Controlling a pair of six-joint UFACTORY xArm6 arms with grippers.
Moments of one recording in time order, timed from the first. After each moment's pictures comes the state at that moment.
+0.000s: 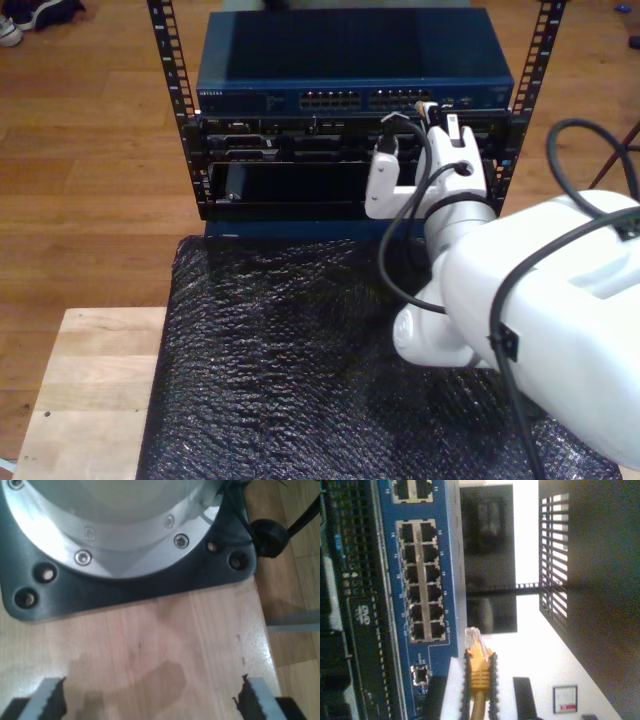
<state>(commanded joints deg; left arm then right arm) 77.6 -30.9 -5.2 5.3 60.8 -185.6 26.1 29.0 -52.4 28.6 -72.8 -97.1</state>
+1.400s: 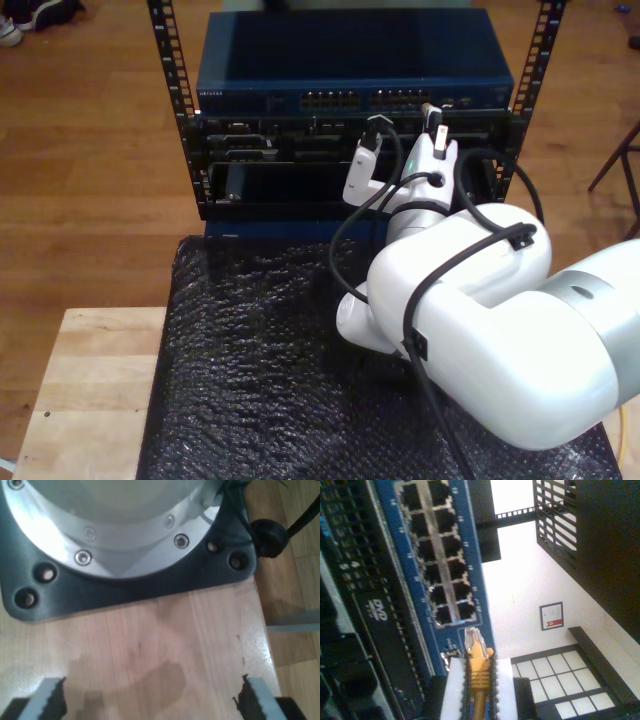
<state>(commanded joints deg) 77.6 -30.9 -5.2 5.3 60.8 -185.6 30.3 43.6 -69.9 42.3 -78.4 -99.4</state>
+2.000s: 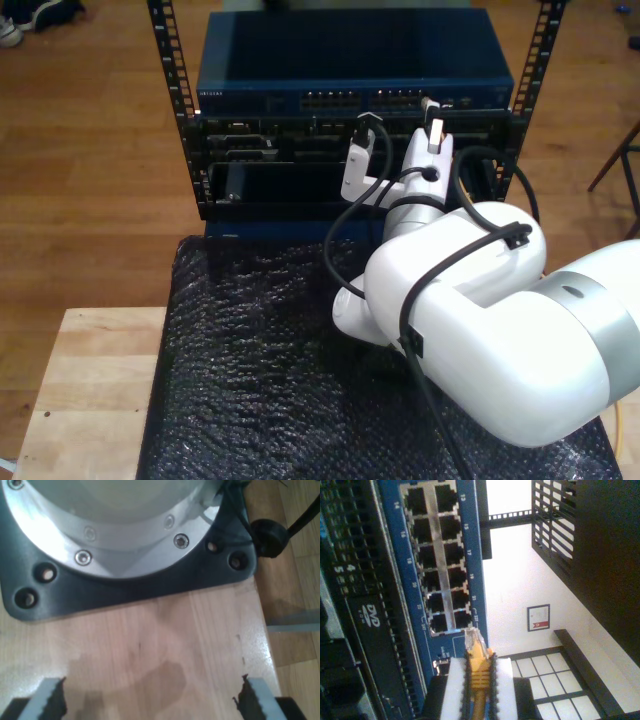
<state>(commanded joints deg) 77.6 -30.9 -5.2 5.3 60.8 -185.6 30.0 44.4 -71.5 42.7 -78.4 -103.4</state>
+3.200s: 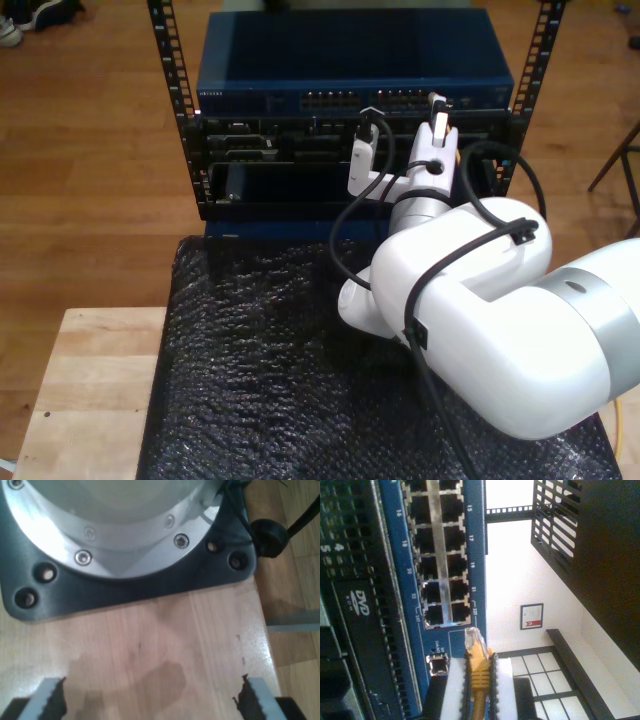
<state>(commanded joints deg) 77.6 -30.9 -5.2 5.3 60.8 -185.6 28.8 44.9 -72.8 42.0 -77.7 -105.4</state>
